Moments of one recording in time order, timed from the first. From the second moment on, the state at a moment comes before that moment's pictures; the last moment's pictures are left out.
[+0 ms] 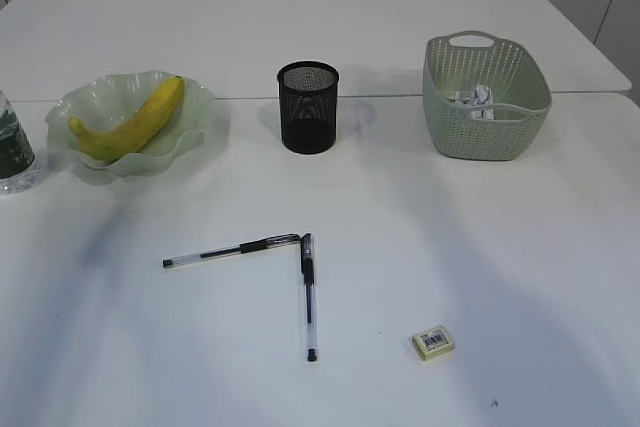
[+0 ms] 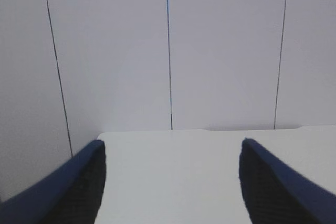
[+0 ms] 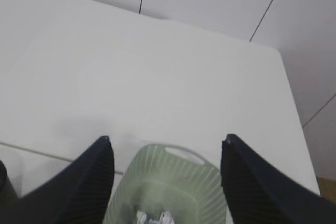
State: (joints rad) left arm 0.16 1.45 -0.93 0.26 -0.63 -0.25; right arm 0.13 1.86 -1.86 -0.20 0.50 -0.04
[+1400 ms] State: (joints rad) left arm 0.16 0.82 -0.92 0.26 0.10 -0.25; right arm 0.31 1.83 -1.86 0.26 1.24 -0.04
